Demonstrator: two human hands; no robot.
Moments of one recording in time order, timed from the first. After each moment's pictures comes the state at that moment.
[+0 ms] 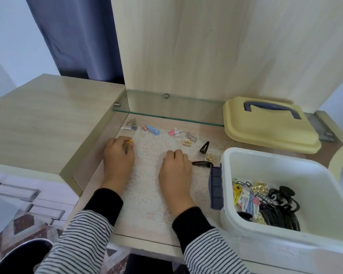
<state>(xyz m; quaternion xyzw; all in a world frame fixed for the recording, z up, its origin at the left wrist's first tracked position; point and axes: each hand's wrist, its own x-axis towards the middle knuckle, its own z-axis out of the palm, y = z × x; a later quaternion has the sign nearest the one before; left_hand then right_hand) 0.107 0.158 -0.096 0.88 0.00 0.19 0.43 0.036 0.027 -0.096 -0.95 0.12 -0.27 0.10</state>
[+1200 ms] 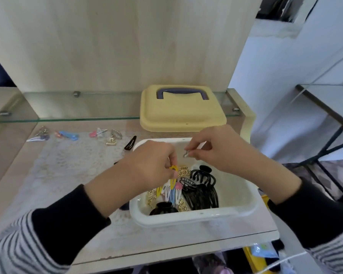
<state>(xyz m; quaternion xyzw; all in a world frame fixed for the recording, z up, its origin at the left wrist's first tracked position) -0.013 -0.048 0.037 0.89 -0.37 -0.20 0.19 -0.087 -0.210 0.053 -0.97 0.08 -0.03 0.24</state>
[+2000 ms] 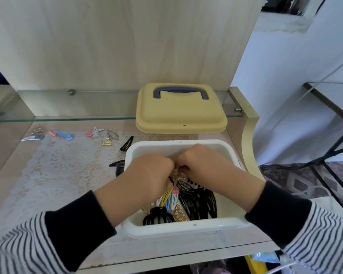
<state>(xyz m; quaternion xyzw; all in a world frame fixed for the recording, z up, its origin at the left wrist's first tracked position) -0.010 -0.068 0.007 0.89 -0.43 -0.17 0.00 -0.063 -0.210 0.003 -1.00 -0.05 0.06 0.05</state>
